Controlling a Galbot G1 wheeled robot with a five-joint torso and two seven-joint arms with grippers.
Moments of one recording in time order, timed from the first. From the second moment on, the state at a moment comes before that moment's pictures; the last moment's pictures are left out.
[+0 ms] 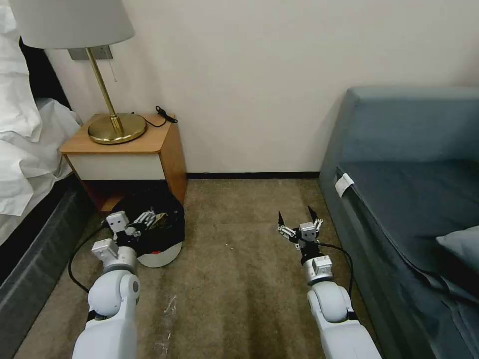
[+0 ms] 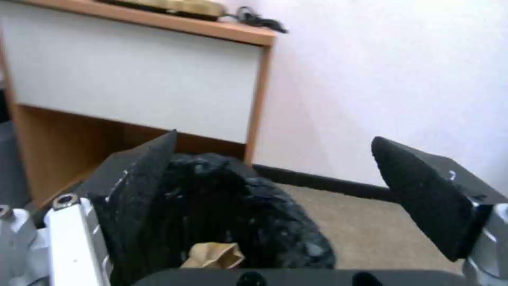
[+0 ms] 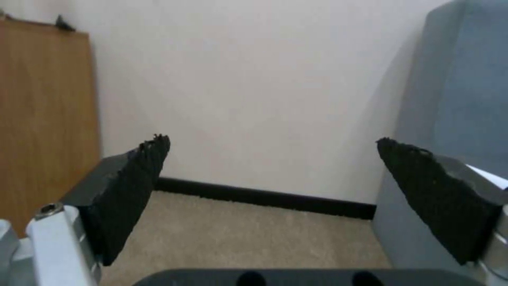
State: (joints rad) left arm 1.22 -1.50 -0.72 -1.81 -0.23 0.12 0.10; right arm -1.20 1.48 0.44 1.60 -0.02 0.24 0.01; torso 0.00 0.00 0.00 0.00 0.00
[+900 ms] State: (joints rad) left arm 1.21 -1.53 -0.67 -1.70 -0.13 0.01 0.18; right arm -1.18 1.47 0.50 1.50 0.02 0.29 0.03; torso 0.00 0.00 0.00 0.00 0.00
